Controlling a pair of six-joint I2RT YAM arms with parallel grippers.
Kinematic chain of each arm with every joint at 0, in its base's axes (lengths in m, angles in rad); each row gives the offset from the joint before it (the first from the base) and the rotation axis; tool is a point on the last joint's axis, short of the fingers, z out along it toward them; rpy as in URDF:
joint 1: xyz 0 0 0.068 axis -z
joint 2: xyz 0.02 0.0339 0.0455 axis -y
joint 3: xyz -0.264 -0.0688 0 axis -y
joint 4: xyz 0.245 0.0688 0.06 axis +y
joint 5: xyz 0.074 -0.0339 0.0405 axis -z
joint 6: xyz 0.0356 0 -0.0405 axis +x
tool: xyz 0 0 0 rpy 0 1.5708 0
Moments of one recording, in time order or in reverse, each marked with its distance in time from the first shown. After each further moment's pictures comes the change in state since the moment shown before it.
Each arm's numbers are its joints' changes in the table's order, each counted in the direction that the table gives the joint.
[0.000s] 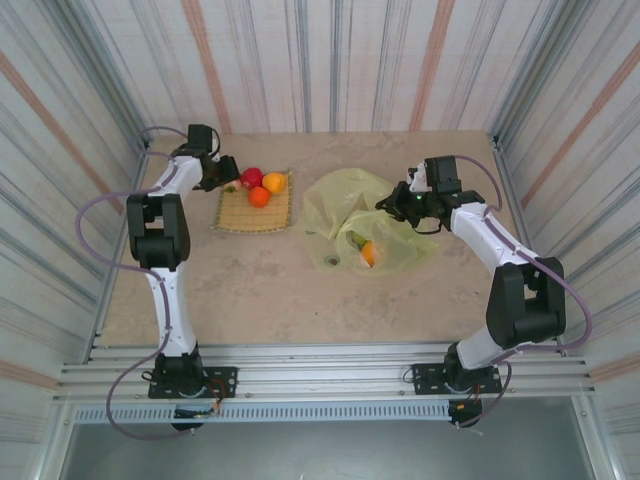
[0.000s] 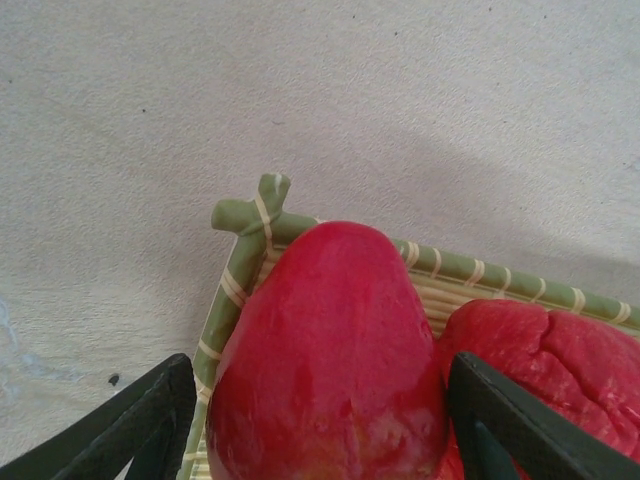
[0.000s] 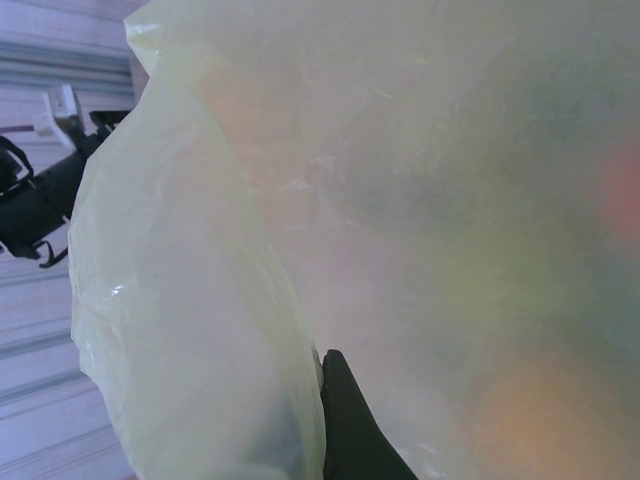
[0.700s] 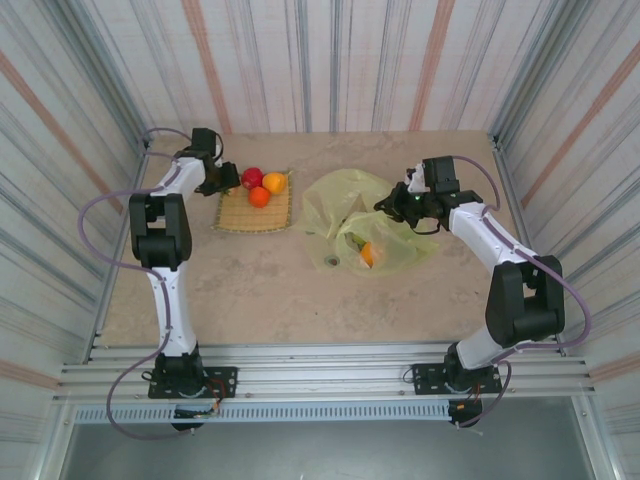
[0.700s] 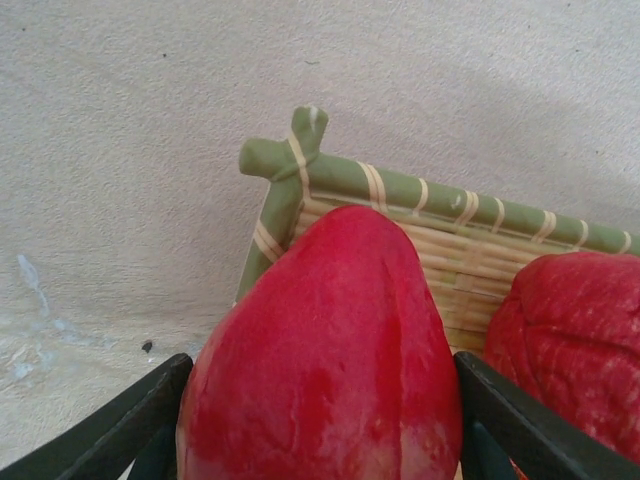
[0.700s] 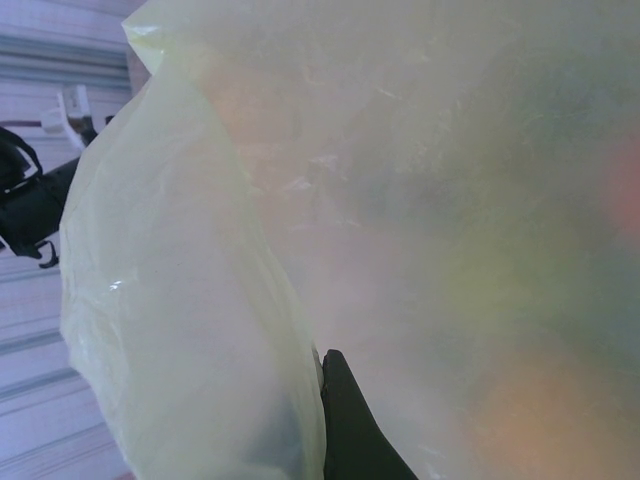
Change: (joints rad) left arm 0.014 -0.004 -0.012 0.050 -0.069 0.069; right arm -0.010 -0.009 0.000 -0.003 0.000 0.000
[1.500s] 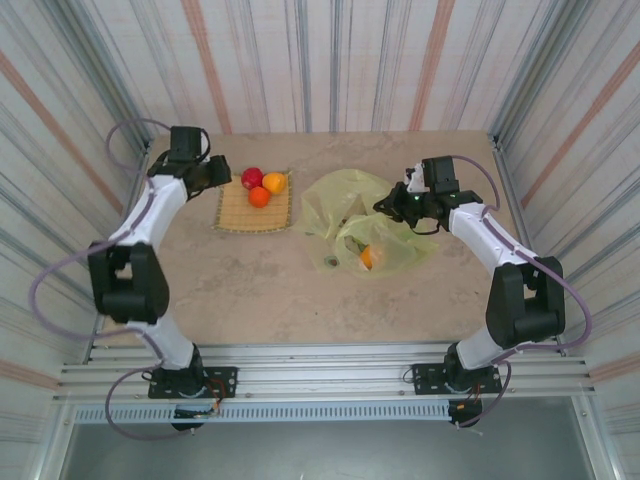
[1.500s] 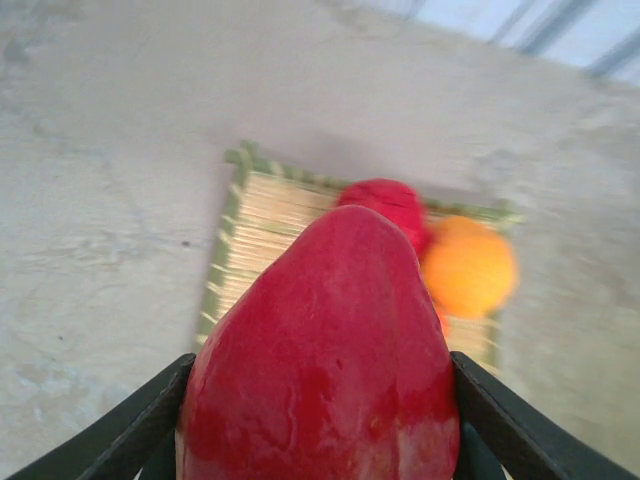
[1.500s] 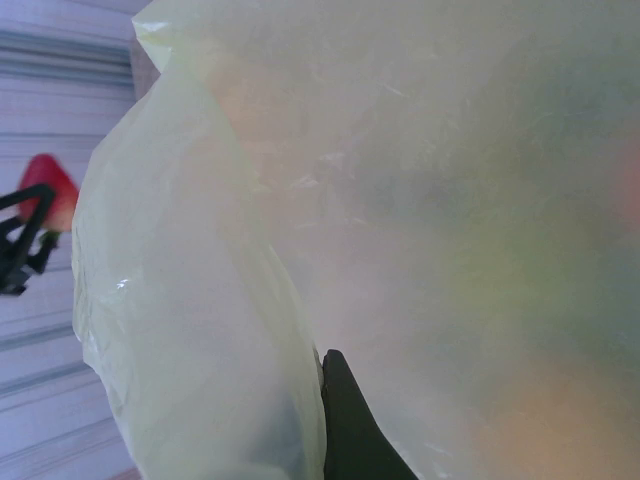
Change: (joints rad) left arm 0.064 0.617 -0.436 -0.117 -0.018 -0.014; right arm -0.011 0.008 0.000 0.001 0.001 0.000
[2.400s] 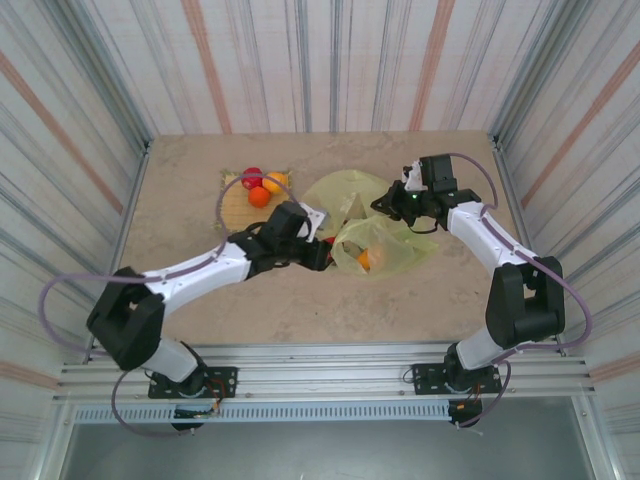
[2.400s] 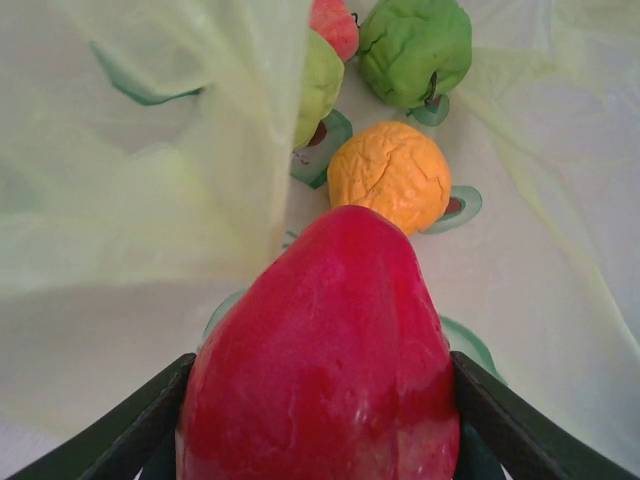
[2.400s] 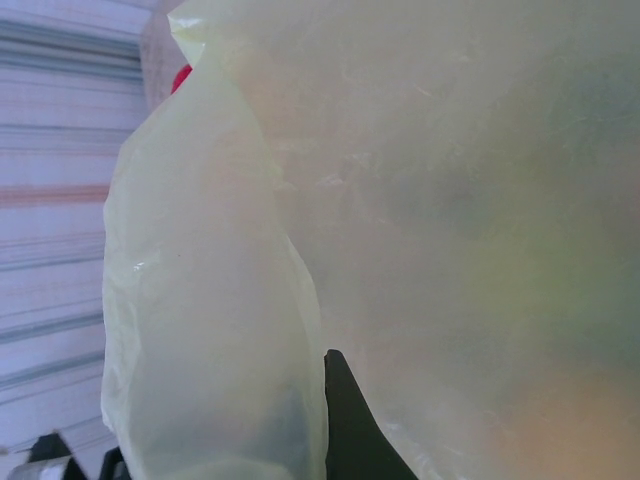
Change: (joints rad) left arm 0.676 0.114 -0.401 -0.287 0.162 -0.052; right arm -0.013 -0.002 0.016 -0.002 -0.001 0.001
